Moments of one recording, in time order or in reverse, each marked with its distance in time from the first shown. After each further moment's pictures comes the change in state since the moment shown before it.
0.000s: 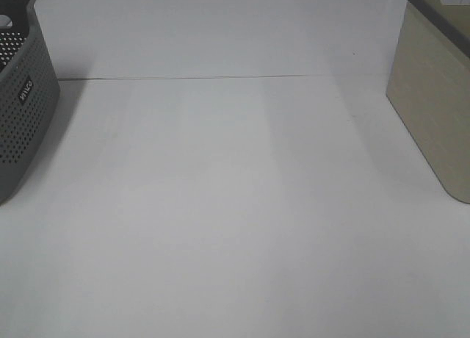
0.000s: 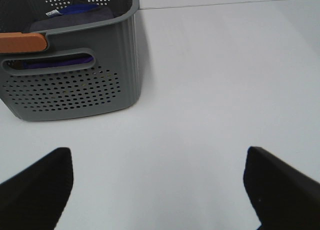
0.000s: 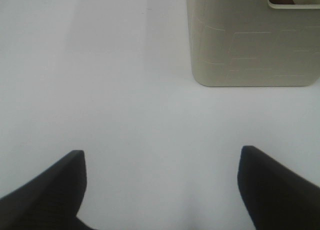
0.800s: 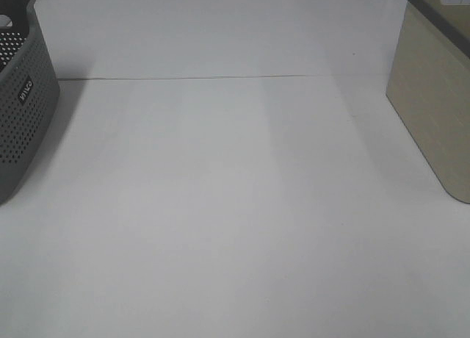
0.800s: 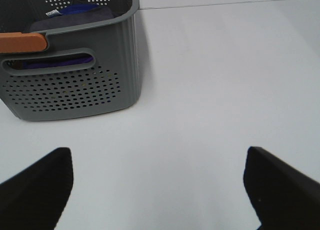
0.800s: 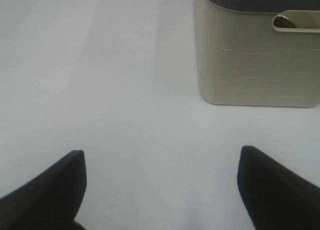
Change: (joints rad) left arm 0.000 0.000 0.000 0.000 0.000 0.000; right arm 0.011 -0.079 0.002 0.034 0.001 -0.036
